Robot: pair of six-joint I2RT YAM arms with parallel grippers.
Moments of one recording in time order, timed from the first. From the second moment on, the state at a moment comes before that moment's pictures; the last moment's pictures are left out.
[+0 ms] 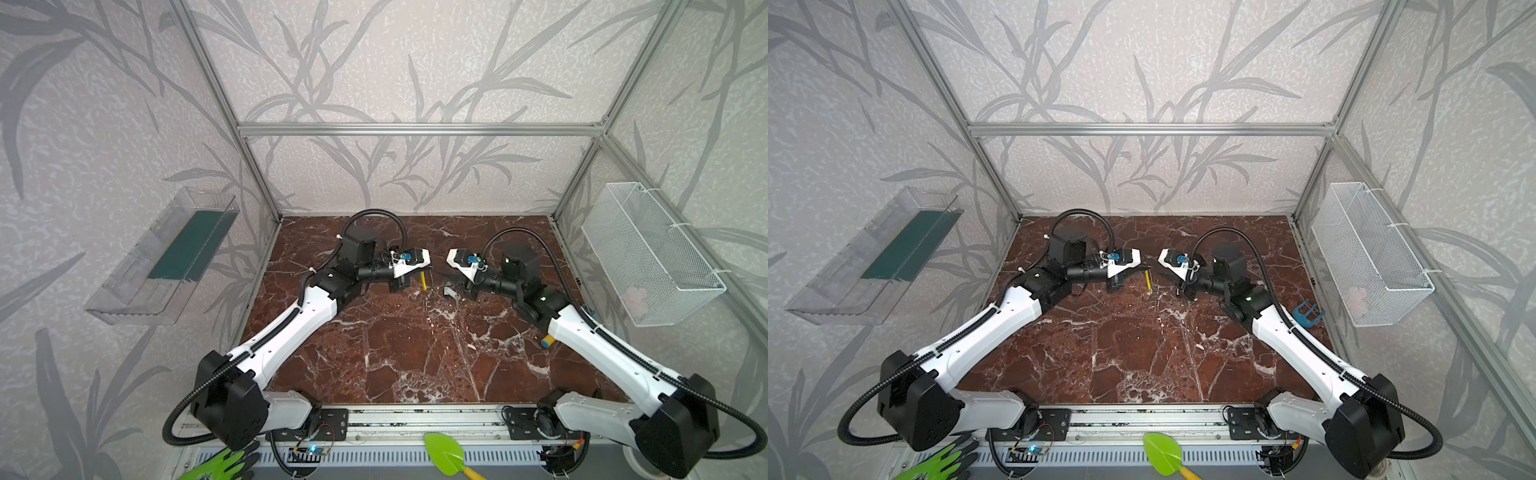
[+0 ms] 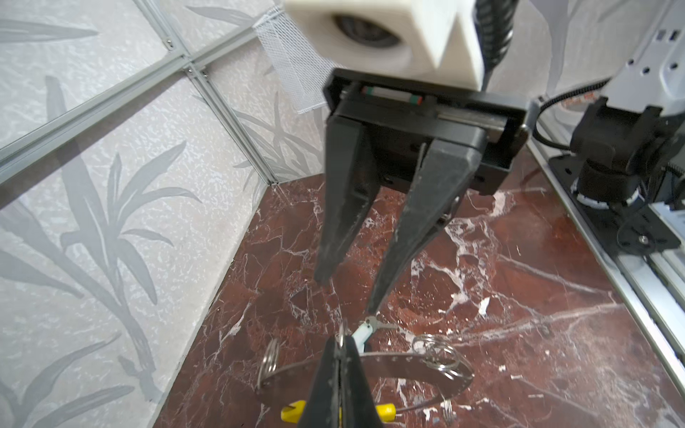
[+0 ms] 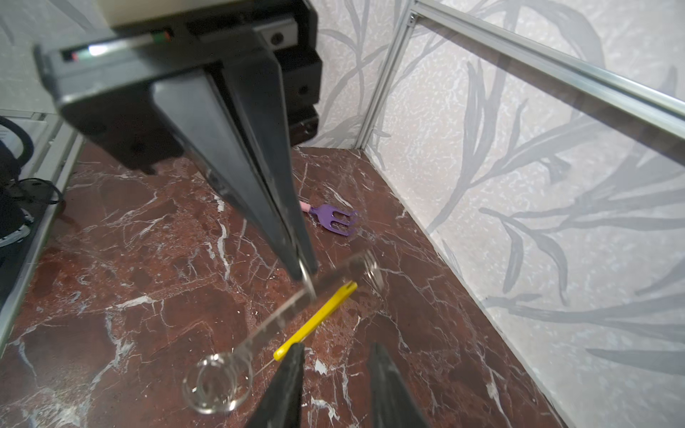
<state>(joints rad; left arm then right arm) -0.49 1.33 1.08 -0.06 0.77 0.58 0.49 1.17 0.89 0.01 -0.54 -0.41</state>
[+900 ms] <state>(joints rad) -0.47 1.36 1.00 0.48 0.93 0.16 0.46 1.30 0.83 0.68 -0.82 0.04</state>
